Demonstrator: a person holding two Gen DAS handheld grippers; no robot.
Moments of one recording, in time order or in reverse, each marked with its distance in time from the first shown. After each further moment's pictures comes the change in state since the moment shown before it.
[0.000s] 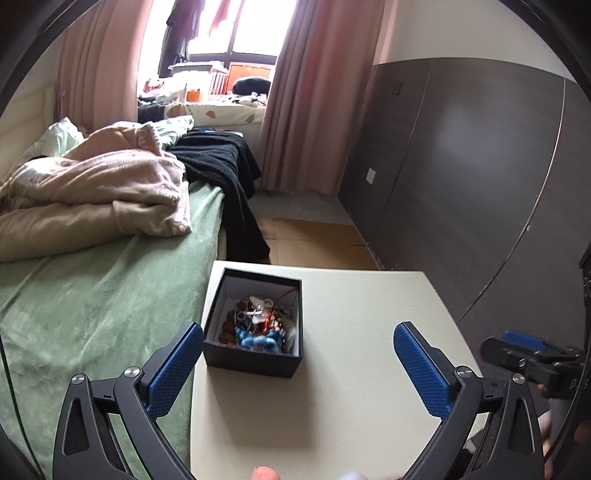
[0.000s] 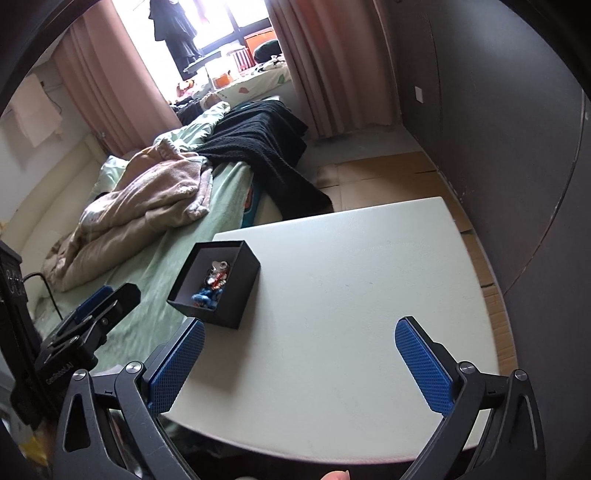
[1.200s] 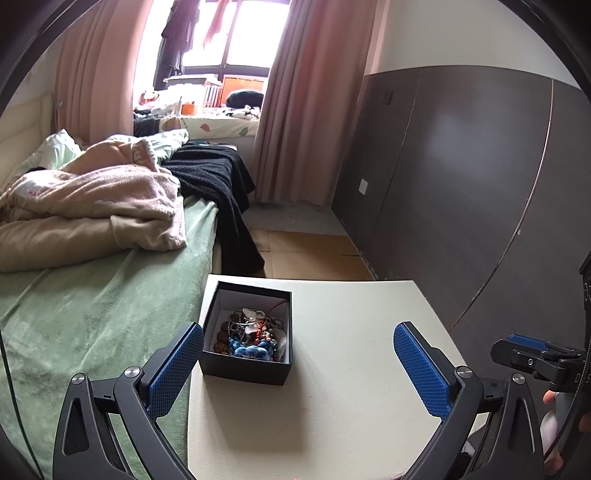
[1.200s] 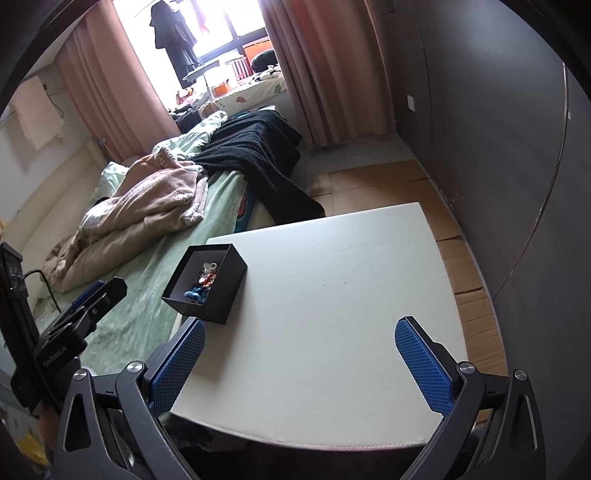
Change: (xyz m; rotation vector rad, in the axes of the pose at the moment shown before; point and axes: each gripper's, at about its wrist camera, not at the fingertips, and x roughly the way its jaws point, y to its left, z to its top) left arm -0.015 -0.010 0.002 0.017 -0.058 -0.014; right arm -0.025 -0.022 -0.007 0.004 -0.038 0.001
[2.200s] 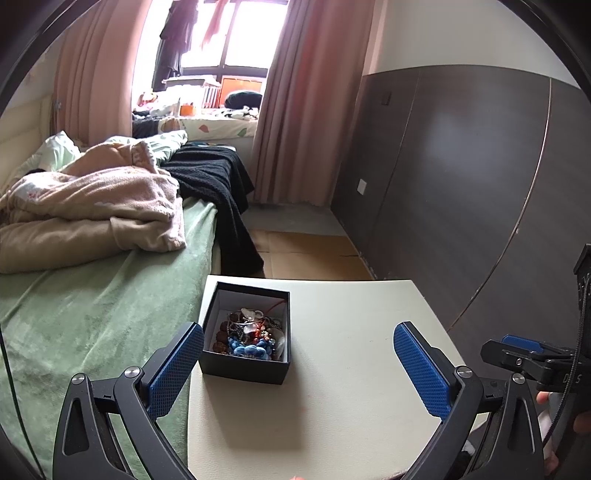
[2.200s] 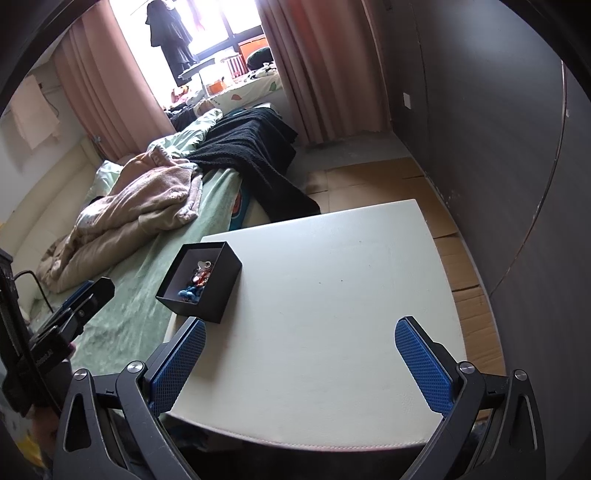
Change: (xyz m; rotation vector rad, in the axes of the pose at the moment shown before) left arm -0.003 -0.003 0.000 0.013 -0.002 0.009; right arm 0.005 0.002 0.002 0.004 0.012 -0.021
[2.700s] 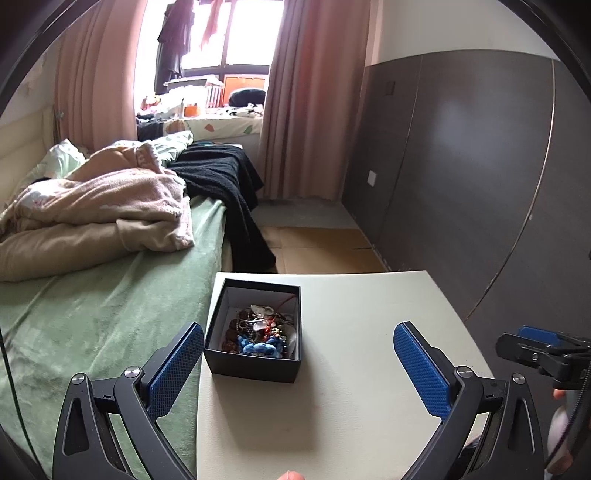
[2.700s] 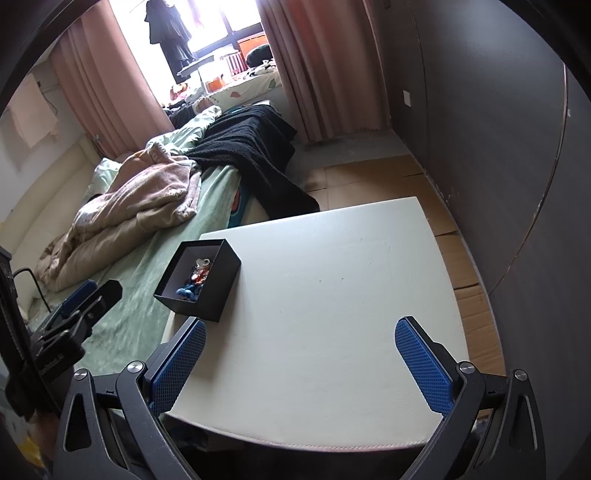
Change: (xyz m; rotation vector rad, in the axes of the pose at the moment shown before) left arm 0.015 -0.003 -0.004 0.031 0.021 0.053; right arm 0.002 0.003 0.001 -0.009 0.008 -0.015
